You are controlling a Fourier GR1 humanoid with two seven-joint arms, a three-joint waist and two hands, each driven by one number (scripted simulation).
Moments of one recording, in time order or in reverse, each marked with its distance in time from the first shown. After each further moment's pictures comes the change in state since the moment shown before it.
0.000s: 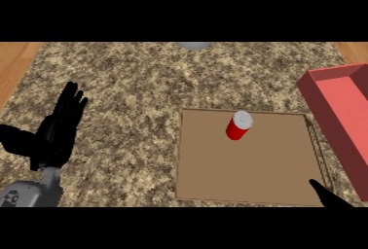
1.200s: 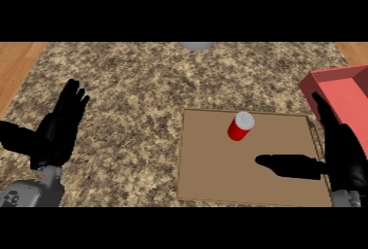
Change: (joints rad) left arm -0.007 -0.034 0.024 -0.042 -0.041 -0.010 0.065; right arm -0.561 0.002 0.209 -0.228 0.205 0.512 0.922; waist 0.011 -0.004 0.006
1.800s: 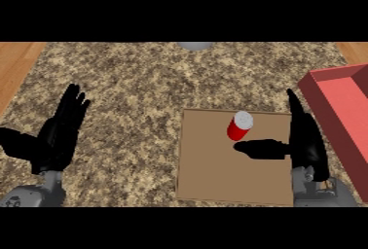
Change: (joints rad) left arm 0.036 -0.032 0.018 -0.008 -0.034 -0.028 -0.011; right arm -0.073 0.193 -0.003 0.194 0.121 0.008 -0.032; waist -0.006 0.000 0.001
